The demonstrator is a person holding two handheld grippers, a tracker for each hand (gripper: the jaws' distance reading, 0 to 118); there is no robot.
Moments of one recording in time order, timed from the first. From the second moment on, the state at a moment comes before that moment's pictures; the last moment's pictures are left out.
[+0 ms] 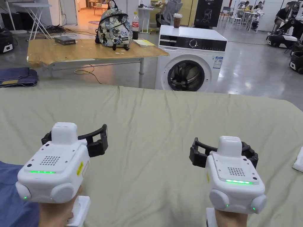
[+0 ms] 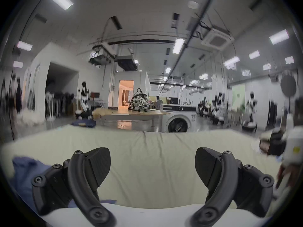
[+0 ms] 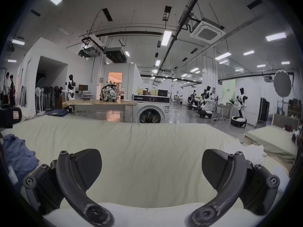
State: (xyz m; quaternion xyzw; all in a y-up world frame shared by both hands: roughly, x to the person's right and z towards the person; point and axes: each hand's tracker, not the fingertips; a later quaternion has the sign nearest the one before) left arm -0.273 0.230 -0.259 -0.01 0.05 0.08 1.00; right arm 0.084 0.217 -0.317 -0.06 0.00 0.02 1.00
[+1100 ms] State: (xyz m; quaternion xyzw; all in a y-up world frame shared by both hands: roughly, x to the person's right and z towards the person) left arm -0.210 0.225 -0.257 -0.05 0.09 -0.54 0.83; right arm 0.043 0.196 -0.305 0.09 0.01 0.66 0.74
